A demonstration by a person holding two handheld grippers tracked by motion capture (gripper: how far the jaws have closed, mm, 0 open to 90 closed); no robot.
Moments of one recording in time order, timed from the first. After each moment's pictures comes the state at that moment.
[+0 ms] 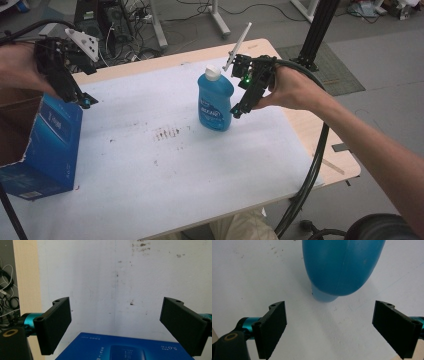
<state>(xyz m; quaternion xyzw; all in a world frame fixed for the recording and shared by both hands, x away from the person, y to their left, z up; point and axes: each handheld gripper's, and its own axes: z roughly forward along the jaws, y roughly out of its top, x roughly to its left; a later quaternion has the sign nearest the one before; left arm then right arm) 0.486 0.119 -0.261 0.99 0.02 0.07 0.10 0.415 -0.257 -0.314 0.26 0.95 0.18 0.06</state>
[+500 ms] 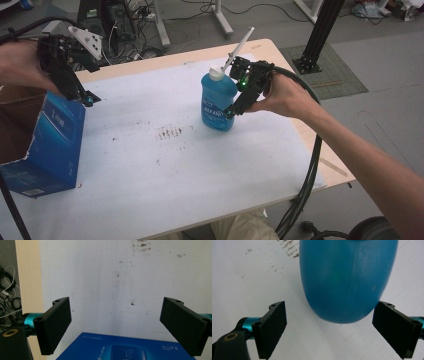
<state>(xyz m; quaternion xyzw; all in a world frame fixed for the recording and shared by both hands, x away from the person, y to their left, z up) 0.486 0.121 -0.259 0.99 0.02 0.07 0.11 0.418 -0.246 -0.328 0.28 0.93 0.23 0.06</state>
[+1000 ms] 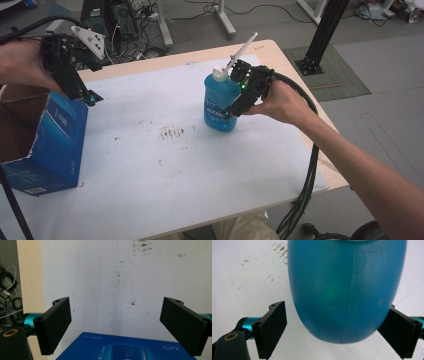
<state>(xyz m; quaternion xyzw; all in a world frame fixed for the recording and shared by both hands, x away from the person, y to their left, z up) 0.485 0.123 -0.259 0.99 0.02 0.08 0.11 0.422 -0.243 -0.341 0.30 0.92 0.25 0.06</state>
